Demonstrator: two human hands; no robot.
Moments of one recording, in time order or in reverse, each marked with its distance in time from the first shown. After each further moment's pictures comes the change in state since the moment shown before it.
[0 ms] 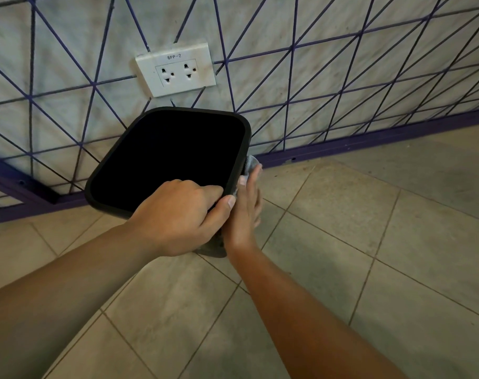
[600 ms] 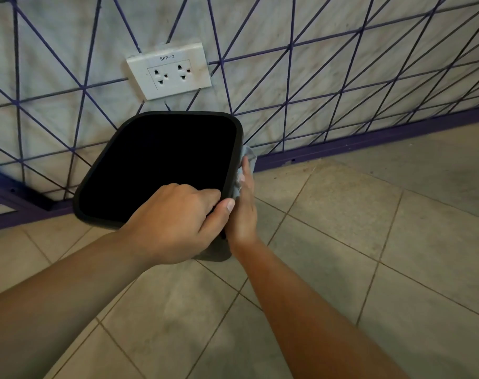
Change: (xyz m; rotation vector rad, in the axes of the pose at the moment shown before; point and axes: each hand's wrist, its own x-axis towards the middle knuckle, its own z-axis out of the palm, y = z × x) left_hand 0.007 -0.001 -0.001 -0.022 0.013 0.022; right_hand 0.023 -0.003 0.003 0.253 -0.046 -0.052
